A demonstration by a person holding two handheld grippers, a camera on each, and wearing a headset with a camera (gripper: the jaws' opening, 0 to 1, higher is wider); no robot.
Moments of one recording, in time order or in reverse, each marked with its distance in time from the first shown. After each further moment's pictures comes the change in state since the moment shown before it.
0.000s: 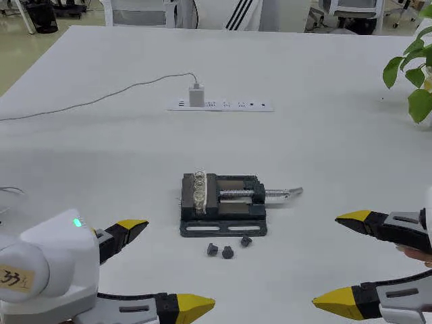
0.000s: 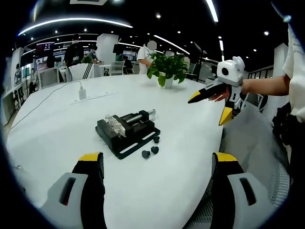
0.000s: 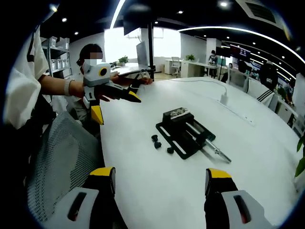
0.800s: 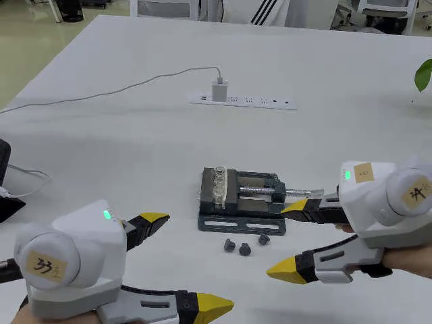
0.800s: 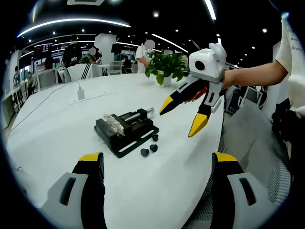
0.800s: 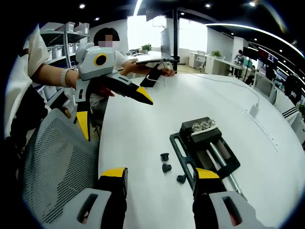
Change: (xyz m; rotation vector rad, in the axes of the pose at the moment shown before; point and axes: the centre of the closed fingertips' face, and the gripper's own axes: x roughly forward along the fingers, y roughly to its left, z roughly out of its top) left arm 0.001 -0.004 -0.004 0.020 0.015 -0.006; right arm 0.083 0.014 0.034 -0.152 0.101 0.165
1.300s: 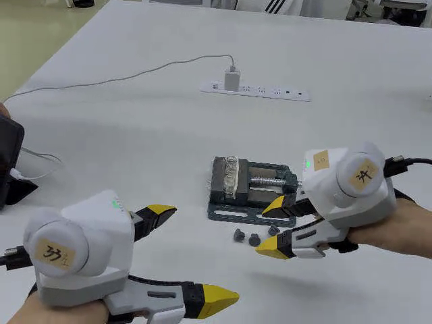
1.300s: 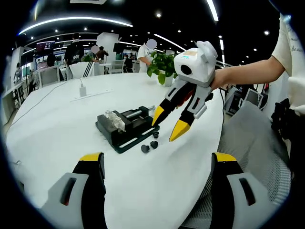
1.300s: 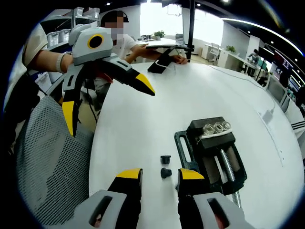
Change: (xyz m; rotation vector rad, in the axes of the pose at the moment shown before) left arm -0.005 0.002 -0.006 -0.026 -0.004 0.009; right arm 0.035 -0.003 -0.009 -0.115 0.150 0.061
